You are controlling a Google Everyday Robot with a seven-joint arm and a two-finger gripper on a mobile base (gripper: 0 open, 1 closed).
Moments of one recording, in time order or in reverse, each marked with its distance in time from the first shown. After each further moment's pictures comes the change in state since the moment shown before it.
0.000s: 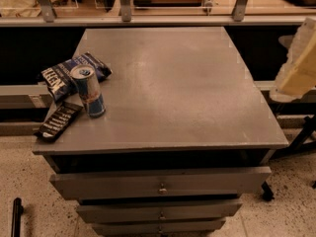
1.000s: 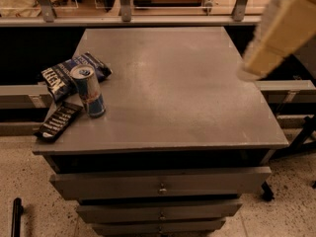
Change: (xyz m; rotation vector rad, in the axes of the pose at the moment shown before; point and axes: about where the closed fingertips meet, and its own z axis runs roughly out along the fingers) arm -0.044 -0.013 0.005 -0.027 -0.137 -0.019
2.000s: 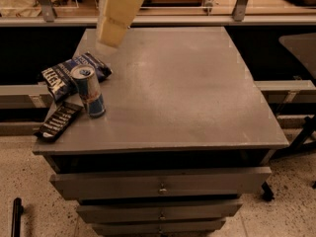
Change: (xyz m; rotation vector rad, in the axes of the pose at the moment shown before) arm -0.185 -0.015 0.099 -0.223 -0.309 -0.177
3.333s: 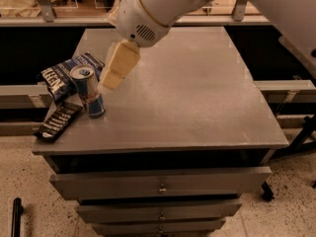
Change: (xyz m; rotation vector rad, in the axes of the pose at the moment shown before) arm 0.043 0.012 0.107 -0.075 -0.159 0.138
